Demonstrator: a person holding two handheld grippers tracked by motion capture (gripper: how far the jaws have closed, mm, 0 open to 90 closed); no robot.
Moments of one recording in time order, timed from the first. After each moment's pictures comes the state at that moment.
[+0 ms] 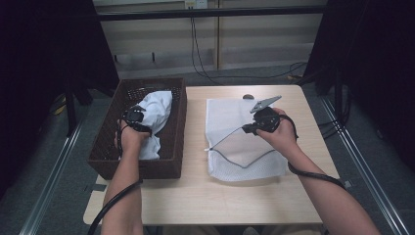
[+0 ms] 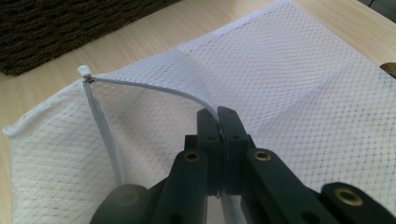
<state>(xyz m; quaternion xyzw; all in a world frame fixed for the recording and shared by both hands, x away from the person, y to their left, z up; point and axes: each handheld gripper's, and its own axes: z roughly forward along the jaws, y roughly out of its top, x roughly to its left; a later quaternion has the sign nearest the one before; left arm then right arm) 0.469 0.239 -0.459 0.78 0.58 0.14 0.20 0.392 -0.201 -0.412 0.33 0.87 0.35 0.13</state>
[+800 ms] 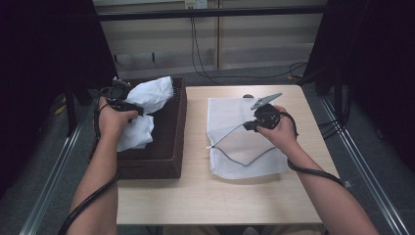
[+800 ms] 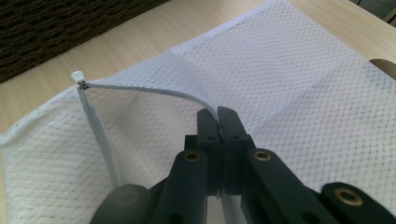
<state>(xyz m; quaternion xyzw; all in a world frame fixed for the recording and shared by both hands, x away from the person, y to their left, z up) 0.456 0.251 -0.345 0.77 0.56 0.14 0.28 0.401 -0.204 -0.411 0.35 0.86 0.34 0.14</state>
